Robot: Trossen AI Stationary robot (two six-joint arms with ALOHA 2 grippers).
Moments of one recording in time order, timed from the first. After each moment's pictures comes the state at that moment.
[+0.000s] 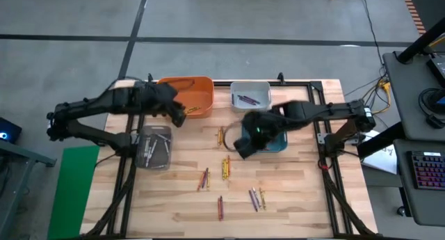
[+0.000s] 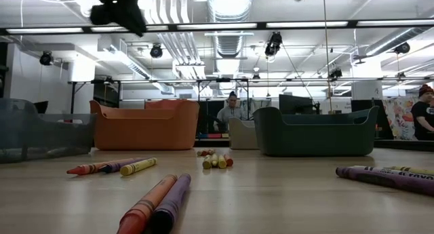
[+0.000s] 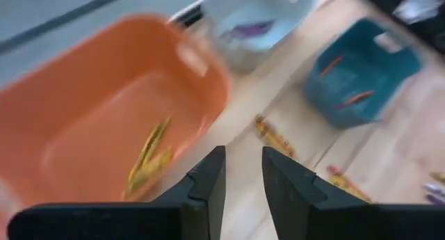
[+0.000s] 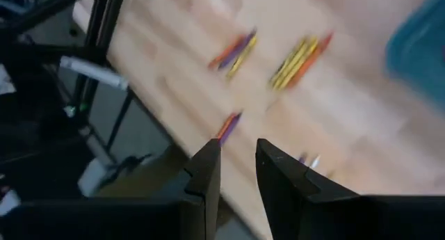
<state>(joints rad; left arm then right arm) 0.17 1.11 1.24 -0.96 -0.31 -0.55 0.11 1.64 1.76 -1.06 -0.23 1.14</state>
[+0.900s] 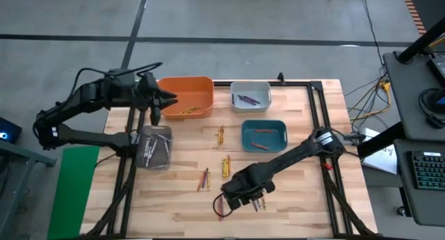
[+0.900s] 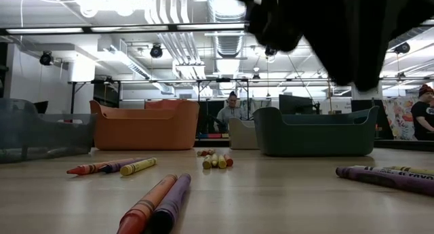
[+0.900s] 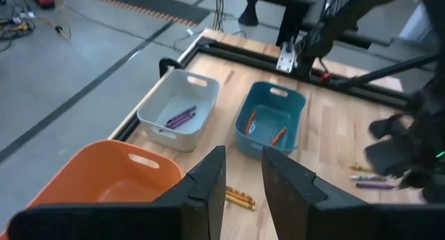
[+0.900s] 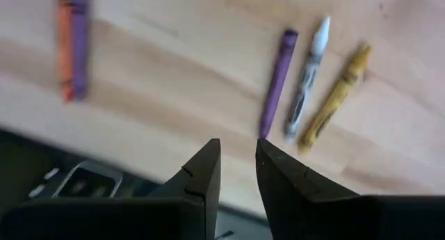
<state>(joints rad) 0.28 0.92 1.29 -0.81 -0.01 -0.11 0.41 2.11 1.76 -1.07 -0.31 1.57</state>
